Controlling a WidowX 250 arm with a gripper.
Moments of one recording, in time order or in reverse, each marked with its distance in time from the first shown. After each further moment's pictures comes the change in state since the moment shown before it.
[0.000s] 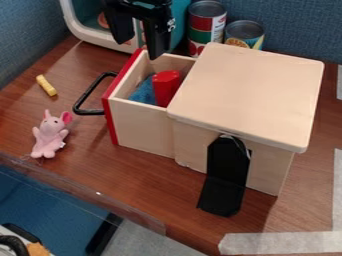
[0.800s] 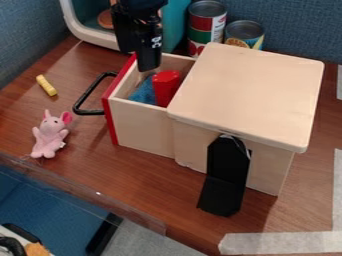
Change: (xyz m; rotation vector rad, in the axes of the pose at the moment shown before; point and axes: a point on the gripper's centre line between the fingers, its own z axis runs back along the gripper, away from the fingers) arm 0.003 0.012 -0.030 -0.074 0.120 -0.348
